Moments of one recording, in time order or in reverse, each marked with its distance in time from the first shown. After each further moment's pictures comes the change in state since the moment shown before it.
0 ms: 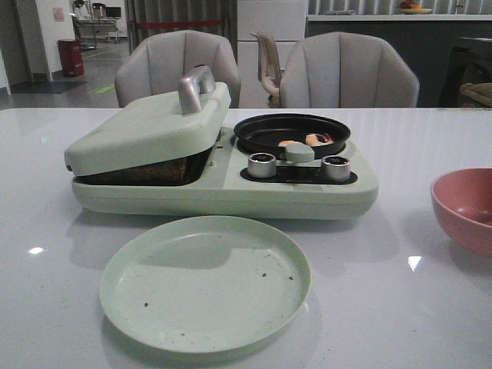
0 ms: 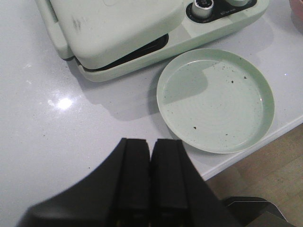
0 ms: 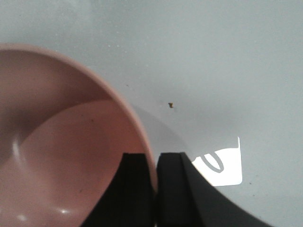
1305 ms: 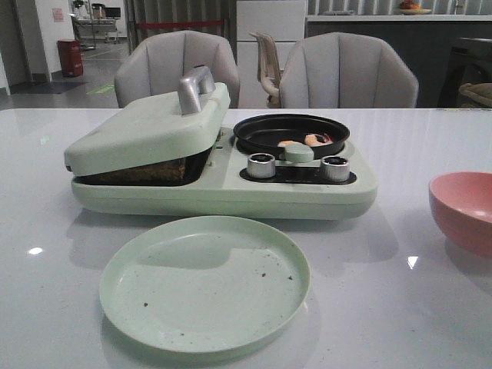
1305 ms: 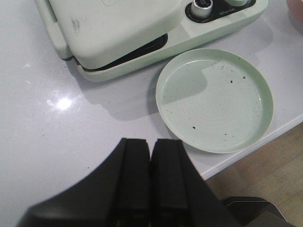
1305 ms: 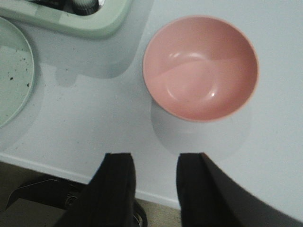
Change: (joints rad) left arm 0.000 0.000 0.000 -0.002 0.000 -0.002; right arm 0.302 -0.768 0.188 -0.044 0.271 -0.046
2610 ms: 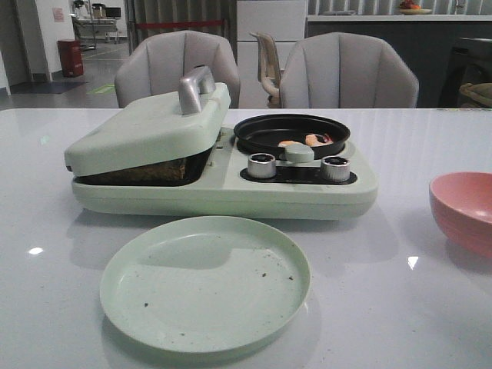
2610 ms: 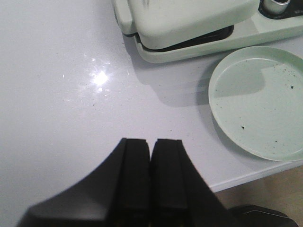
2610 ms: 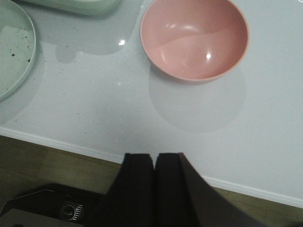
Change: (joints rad) left arm 0.000 0.000 0.000 0.261 0.002 -0.311; right arm 0.000 -0.297 0.183 -0.017 0.025 0.027
